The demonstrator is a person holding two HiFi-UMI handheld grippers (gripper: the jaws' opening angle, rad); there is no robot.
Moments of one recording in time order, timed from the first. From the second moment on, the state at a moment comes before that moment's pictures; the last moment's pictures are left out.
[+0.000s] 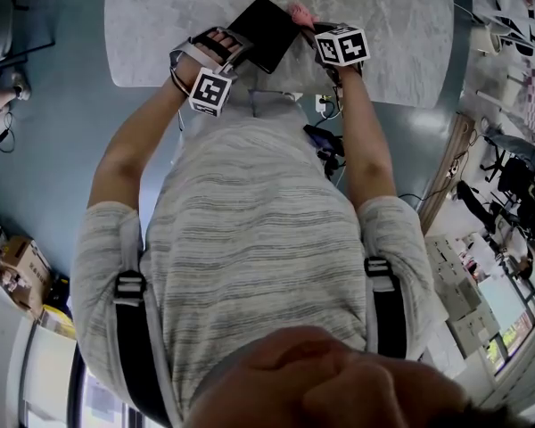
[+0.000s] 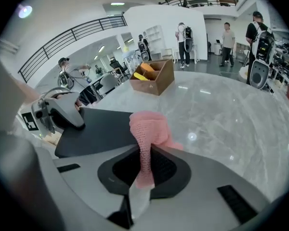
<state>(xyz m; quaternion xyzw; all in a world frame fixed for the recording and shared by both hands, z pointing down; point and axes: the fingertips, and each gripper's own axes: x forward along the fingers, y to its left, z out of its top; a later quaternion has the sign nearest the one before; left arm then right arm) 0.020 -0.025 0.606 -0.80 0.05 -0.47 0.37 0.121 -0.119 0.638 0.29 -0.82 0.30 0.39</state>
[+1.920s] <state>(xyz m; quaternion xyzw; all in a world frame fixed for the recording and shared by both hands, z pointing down) 0.079 -0.122 0.553 -0.88 0.12 -0.45 -0.07 0.139 -0.140 0.424 0.47 -0.87 0.12 0.07</state>
